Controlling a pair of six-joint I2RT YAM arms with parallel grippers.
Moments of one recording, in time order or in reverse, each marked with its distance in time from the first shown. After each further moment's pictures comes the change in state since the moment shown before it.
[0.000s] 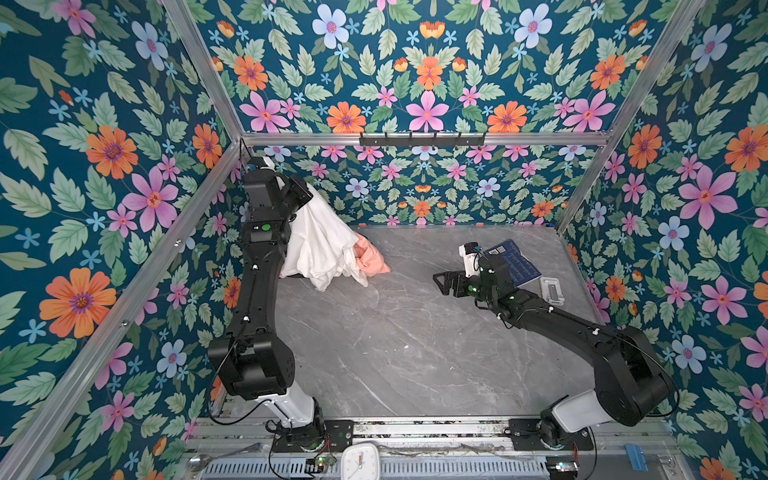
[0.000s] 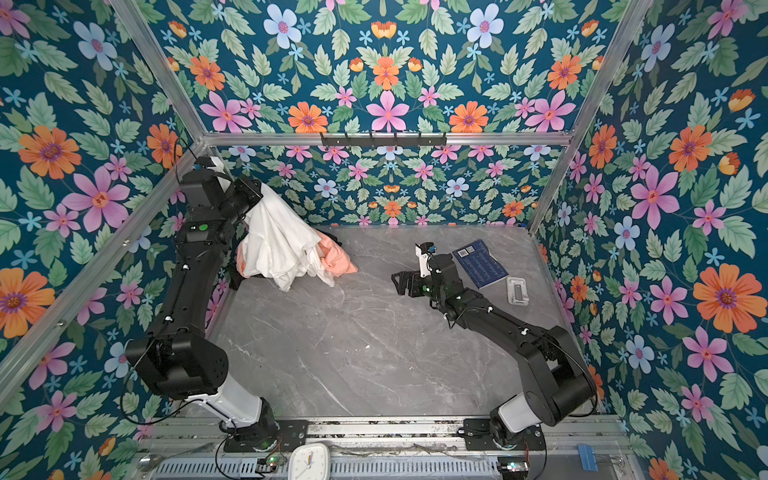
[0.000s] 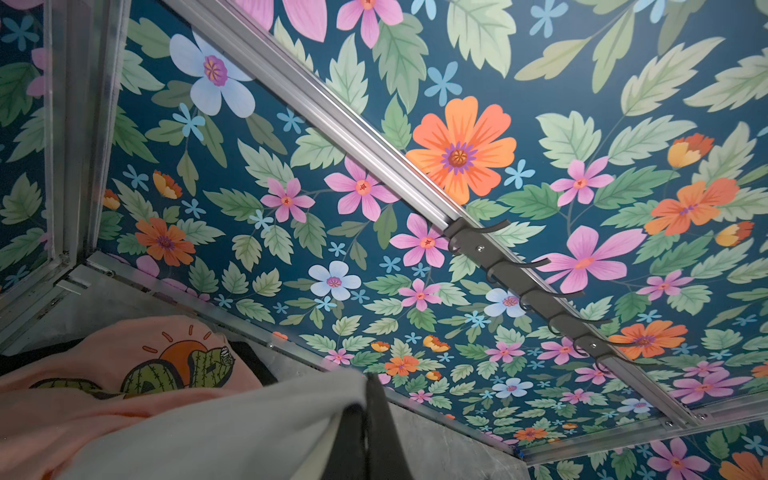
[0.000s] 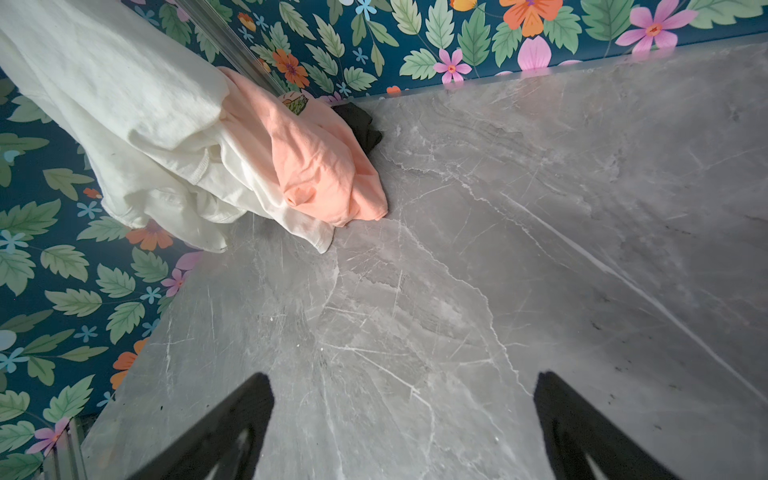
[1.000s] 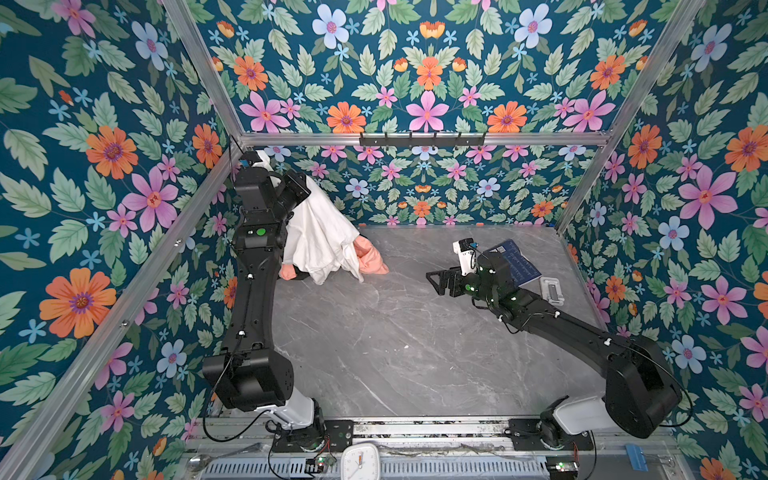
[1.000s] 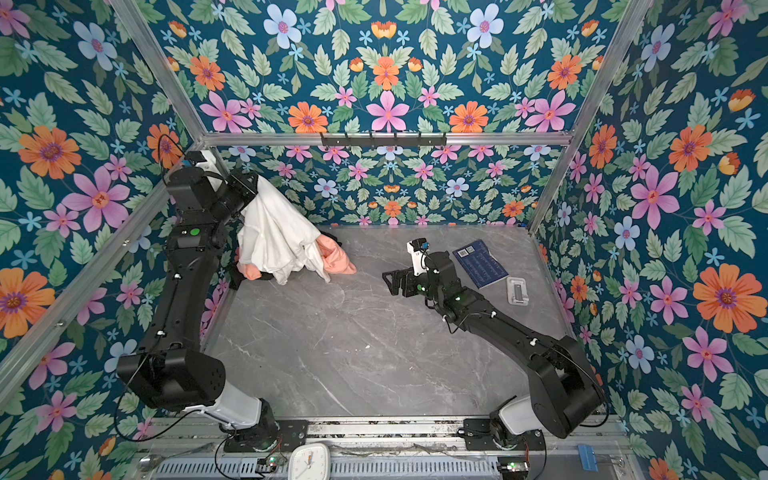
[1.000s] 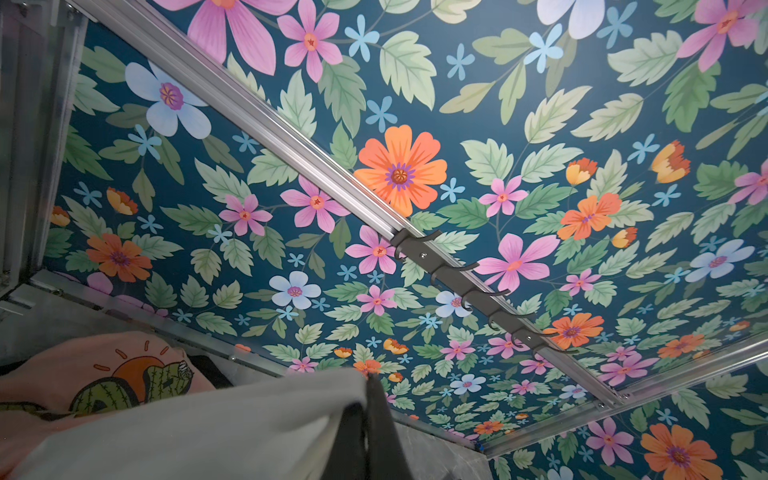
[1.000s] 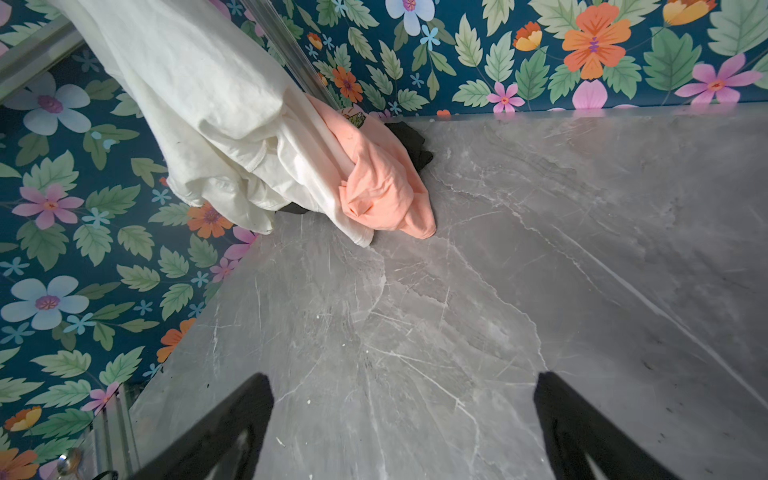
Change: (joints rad) left arm -0.006 -0.073 -0.034 0.049 0.072 -0.044; right arm 0.064 -0.074 0.032 -0.024 -0.023 -0.031
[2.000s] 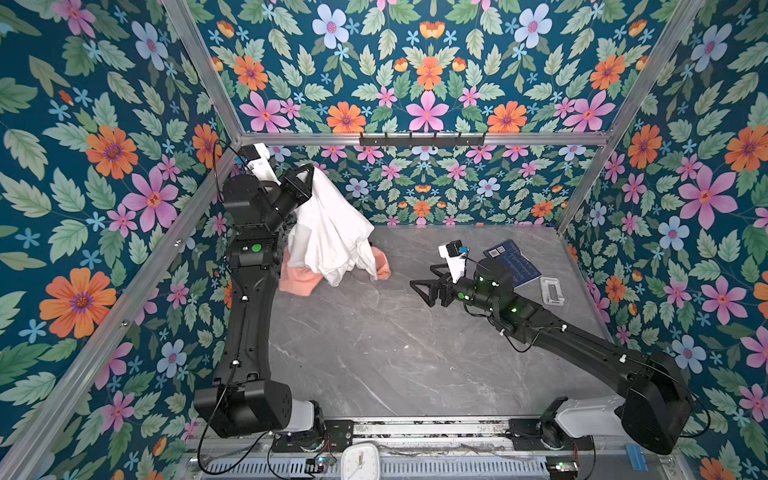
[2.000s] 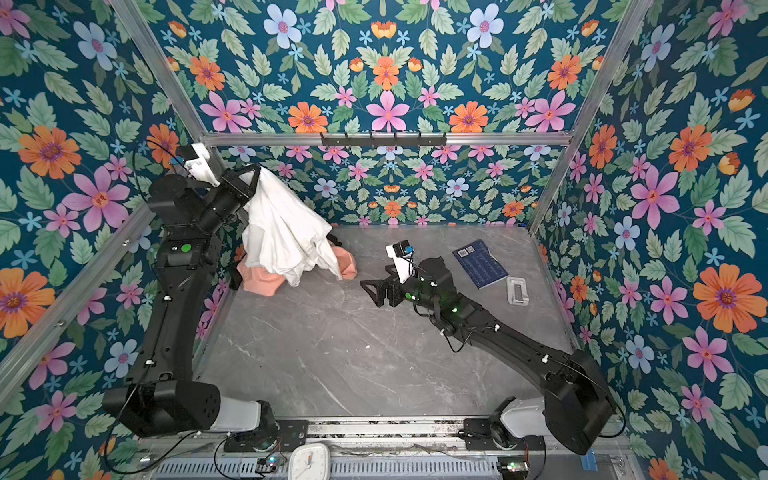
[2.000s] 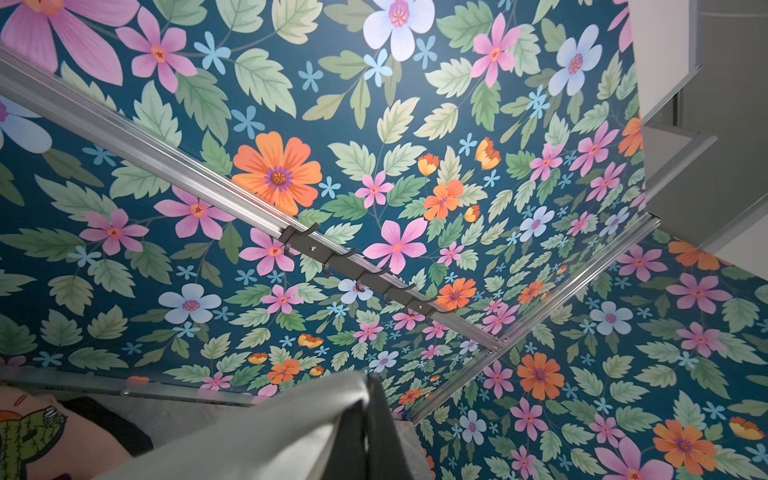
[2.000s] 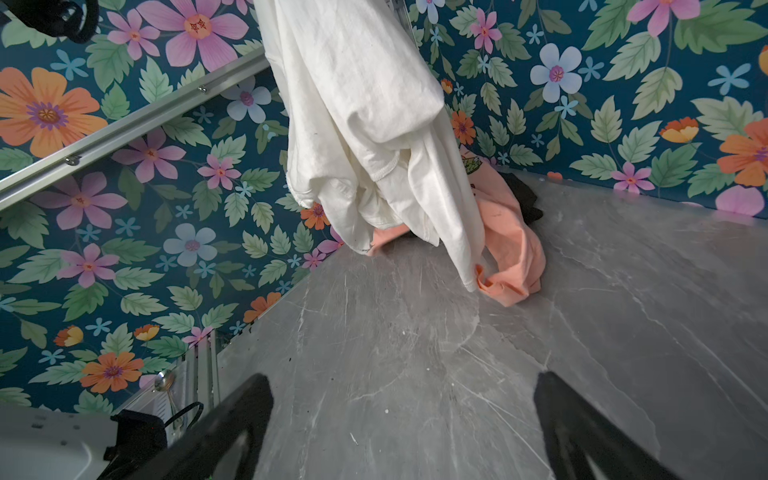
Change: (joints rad) left arm -0.006 -0.142 -0.100 0.180 0.176 -0.105; right arm 0.129 -0.080 -0.001 0.117 -0.078 -0.074
